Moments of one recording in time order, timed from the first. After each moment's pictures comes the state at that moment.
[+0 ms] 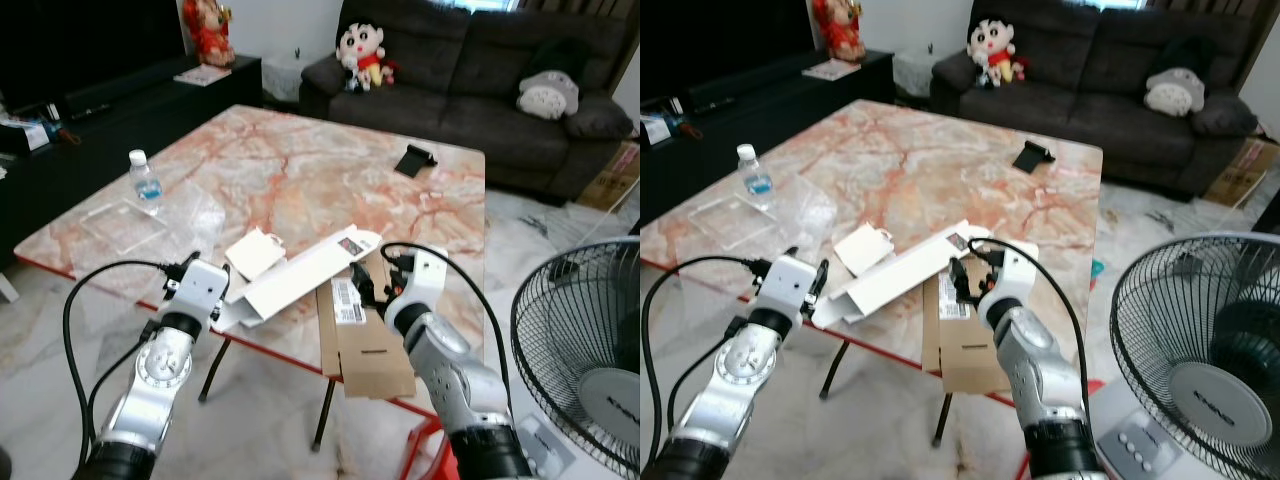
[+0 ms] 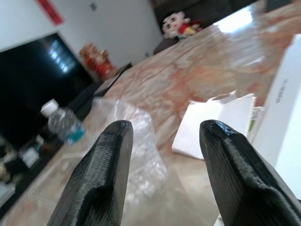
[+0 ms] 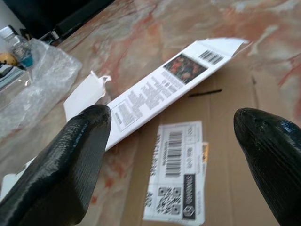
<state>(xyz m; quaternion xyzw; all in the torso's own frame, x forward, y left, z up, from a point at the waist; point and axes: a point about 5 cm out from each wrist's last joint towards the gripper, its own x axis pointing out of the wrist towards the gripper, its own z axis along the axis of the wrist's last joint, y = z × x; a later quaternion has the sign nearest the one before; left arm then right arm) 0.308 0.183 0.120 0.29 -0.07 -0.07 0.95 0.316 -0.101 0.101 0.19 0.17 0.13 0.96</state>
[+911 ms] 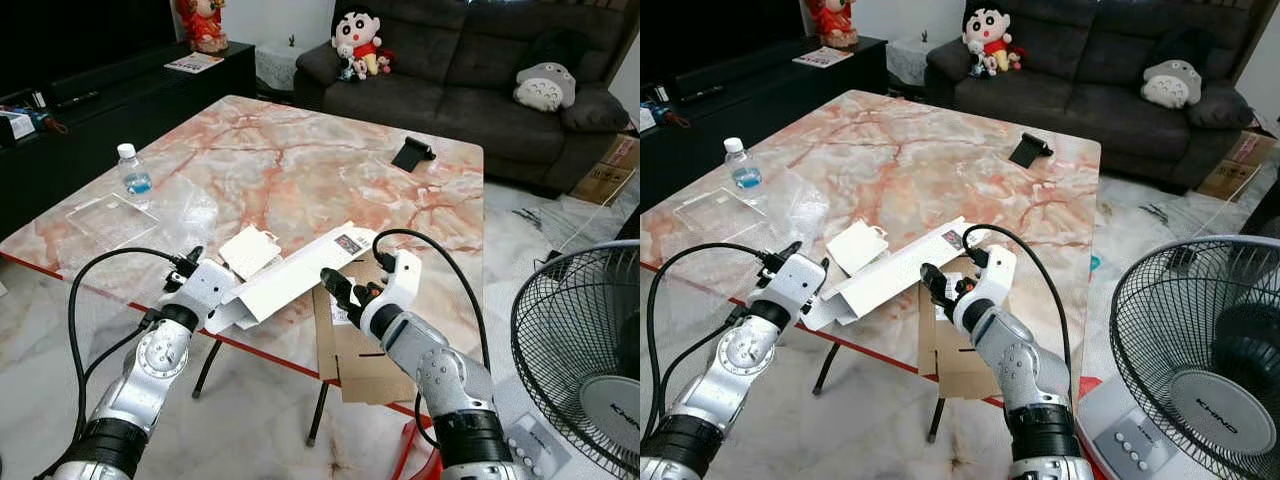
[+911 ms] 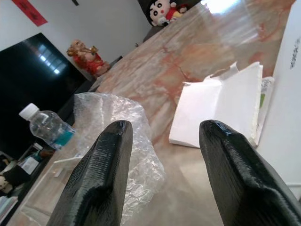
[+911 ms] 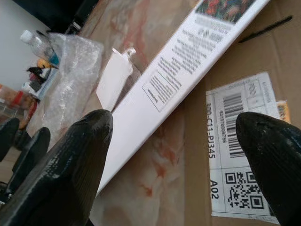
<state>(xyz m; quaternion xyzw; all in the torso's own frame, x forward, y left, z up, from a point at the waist) 0.318 0.190 0.109 0.34 -0.05 -0.08 0.94 0.318 -0.070 0.099 0.33 0.25 0.17 0.89</state>
